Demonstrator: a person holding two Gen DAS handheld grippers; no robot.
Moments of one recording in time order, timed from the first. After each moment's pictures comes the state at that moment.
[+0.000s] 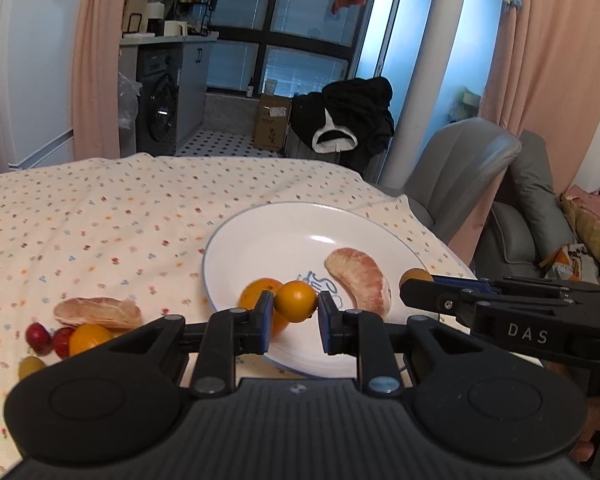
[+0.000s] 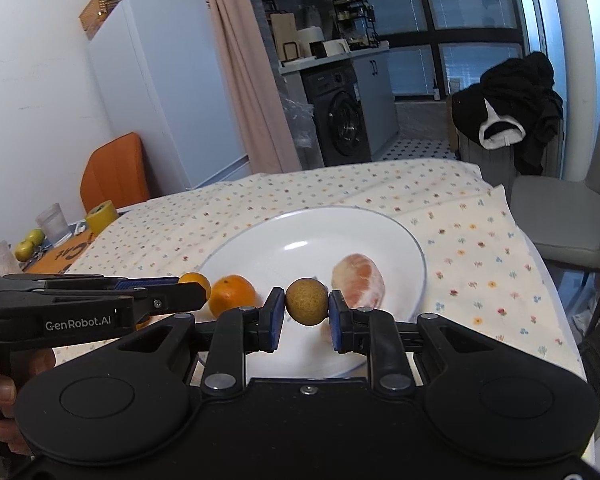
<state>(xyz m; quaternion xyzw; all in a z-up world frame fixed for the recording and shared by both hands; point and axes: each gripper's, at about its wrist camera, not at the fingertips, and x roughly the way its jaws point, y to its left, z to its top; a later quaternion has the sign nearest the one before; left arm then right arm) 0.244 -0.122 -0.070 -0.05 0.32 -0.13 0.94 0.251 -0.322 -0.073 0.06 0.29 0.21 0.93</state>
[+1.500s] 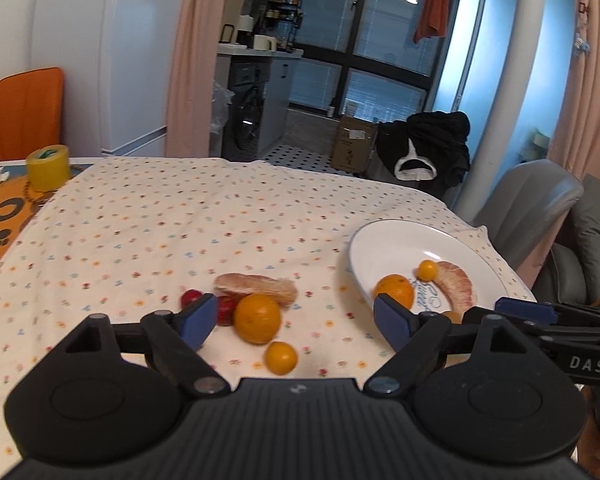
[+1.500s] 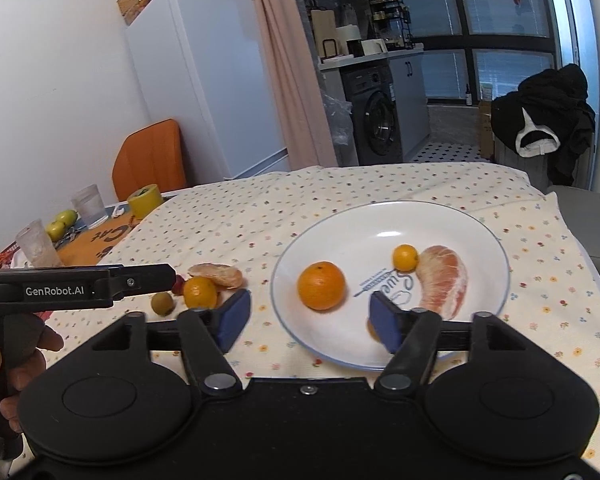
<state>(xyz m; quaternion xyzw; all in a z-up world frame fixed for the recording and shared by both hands) 0.186 -0.035 -0.051 -0.09 0.30 -0.01 0.95 0.216 -0.265 -0.058 0.04 0.28 0.25 0.92</state>
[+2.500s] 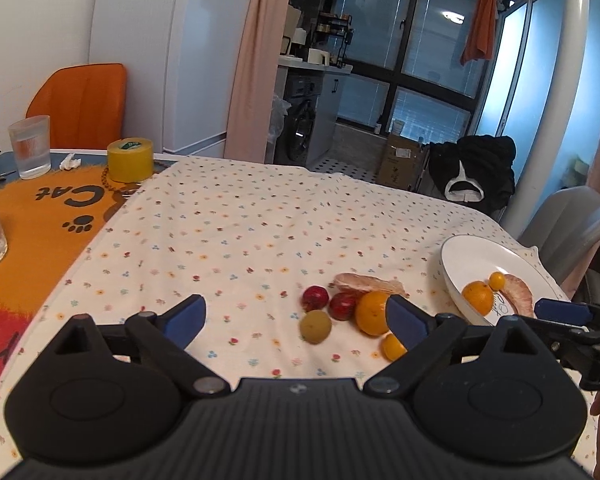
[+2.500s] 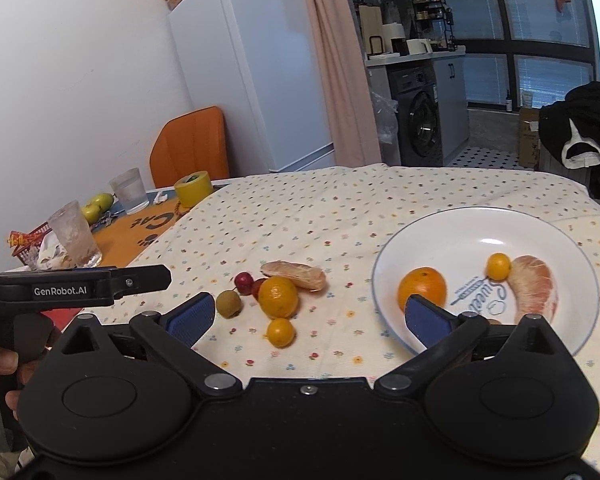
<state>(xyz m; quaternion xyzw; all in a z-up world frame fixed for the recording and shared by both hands) 0.151 0.041 -0.054 -0.10 0.28 0.05 0.95 0.204 -0.200 -0.053 0.02 0.28 0.30 0.91</state>
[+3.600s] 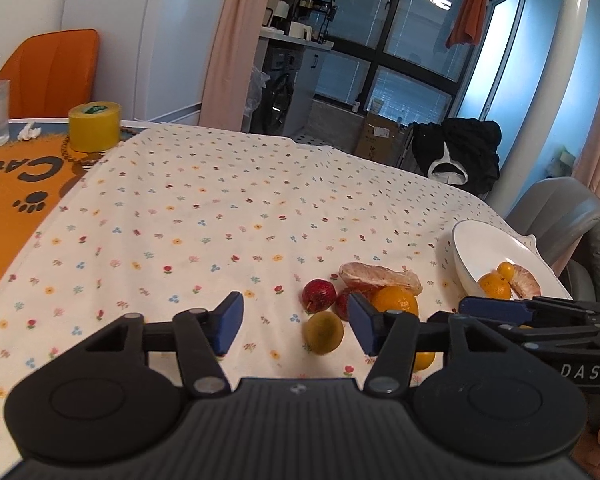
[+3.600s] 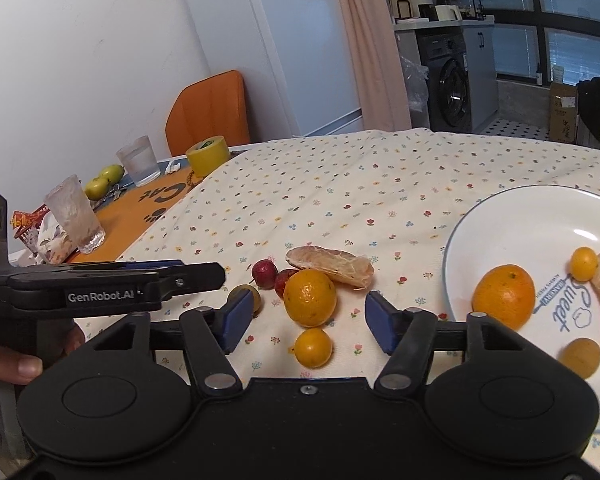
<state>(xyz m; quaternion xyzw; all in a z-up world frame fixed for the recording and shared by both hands) 0.197 0.059 -0.087 -0.13 0.31 0.00 0.94 0.246 -0.148 -0.082 0.02 0.33 0.34 0.88</state>
